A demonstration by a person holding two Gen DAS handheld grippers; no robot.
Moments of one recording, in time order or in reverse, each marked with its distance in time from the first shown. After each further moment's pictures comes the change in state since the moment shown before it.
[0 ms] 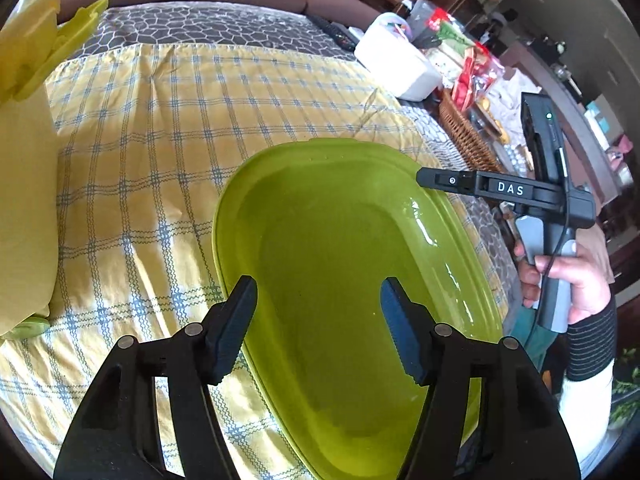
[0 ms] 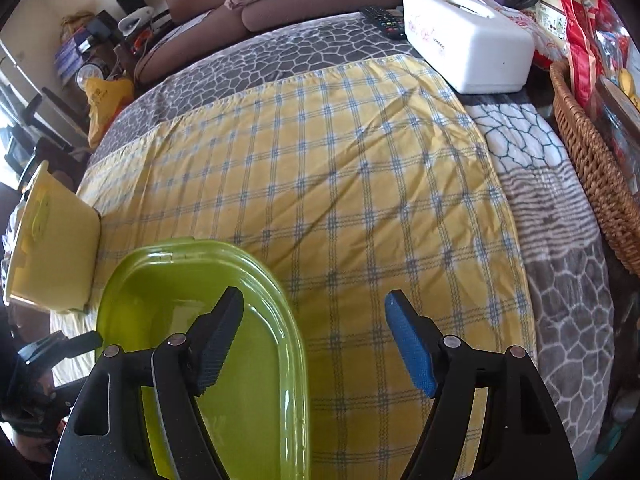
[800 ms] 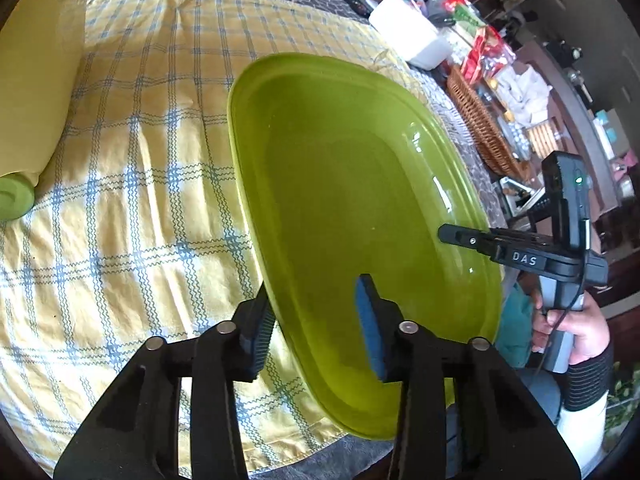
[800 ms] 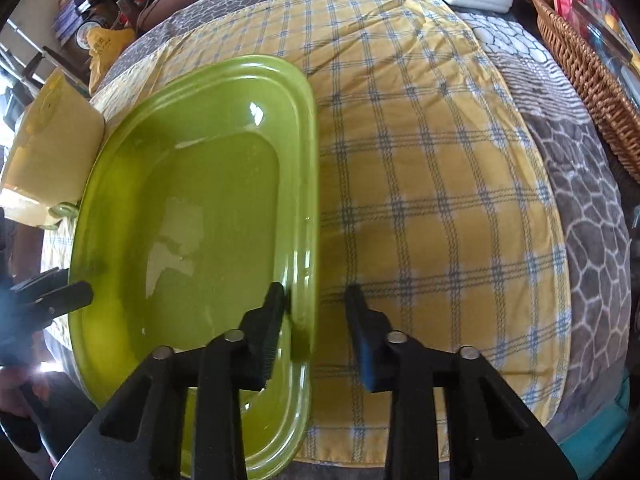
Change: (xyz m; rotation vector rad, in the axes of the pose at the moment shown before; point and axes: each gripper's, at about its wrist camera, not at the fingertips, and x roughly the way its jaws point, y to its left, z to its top) left arm -0.001 0.002 -0.055 -0.080 0.095 0.001; right arm -0.012 0.005 -0.101 -0.014 0.141 0.037
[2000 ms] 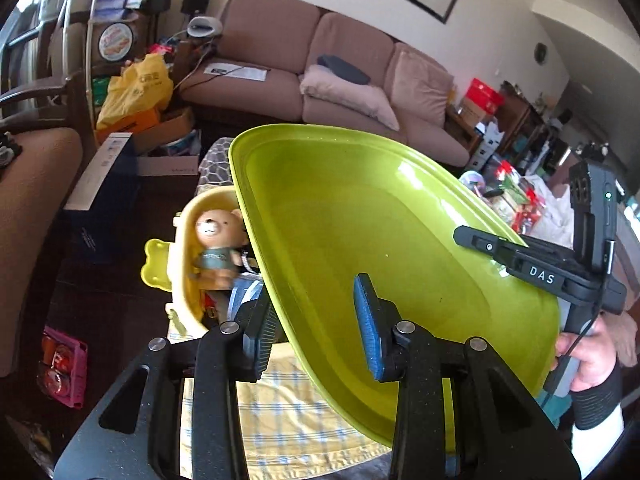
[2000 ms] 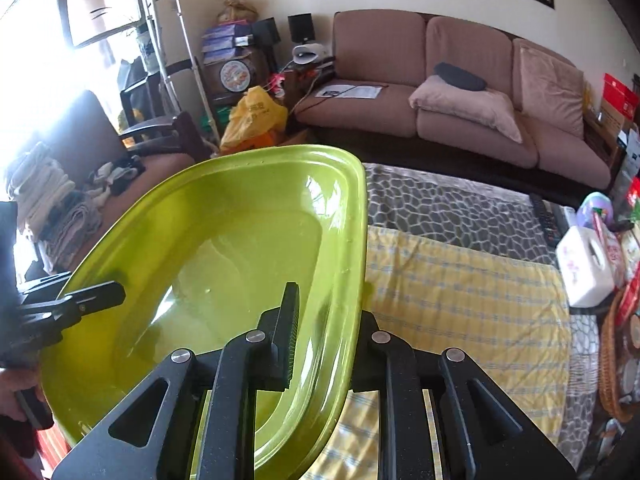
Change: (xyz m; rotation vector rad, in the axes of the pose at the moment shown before) left arm -0.328 0.139 0.022 -0.118 -0.499 0.242; right arm -0.115 0.346 0.117 -0.421 -0.397 0.127
